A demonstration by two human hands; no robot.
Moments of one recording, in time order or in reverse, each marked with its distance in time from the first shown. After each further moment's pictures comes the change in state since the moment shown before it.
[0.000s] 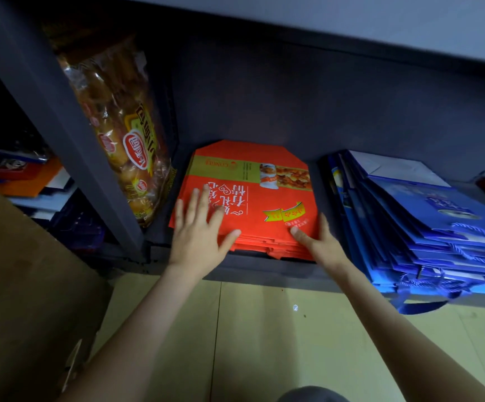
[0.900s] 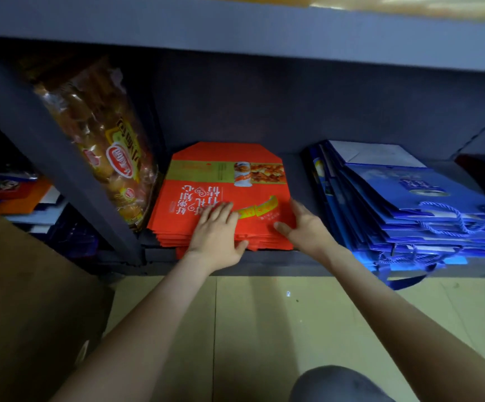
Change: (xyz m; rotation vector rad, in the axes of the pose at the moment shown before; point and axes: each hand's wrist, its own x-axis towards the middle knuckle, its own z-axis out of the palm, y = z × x) left_hand 0.015 0.043 -0.008 0.049 -0.241 0.163; right_hand -0.026 -0.043 -0.014 -0.356 -0.090 -0.183
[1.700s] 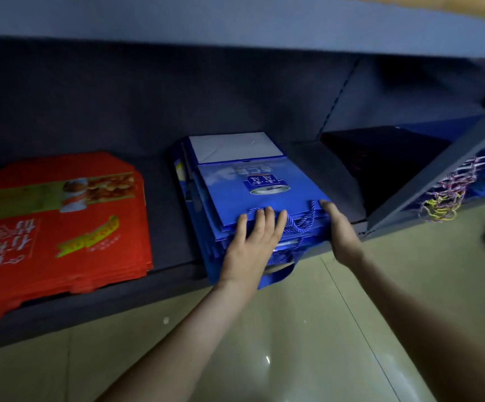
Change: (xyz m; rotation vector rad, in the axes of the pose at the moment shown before) left_hand 0.090 0.310 0.059 0.471 0.587 0.312; right_hand -0.052 0.252 -0.185 0.870 0.450 0.406
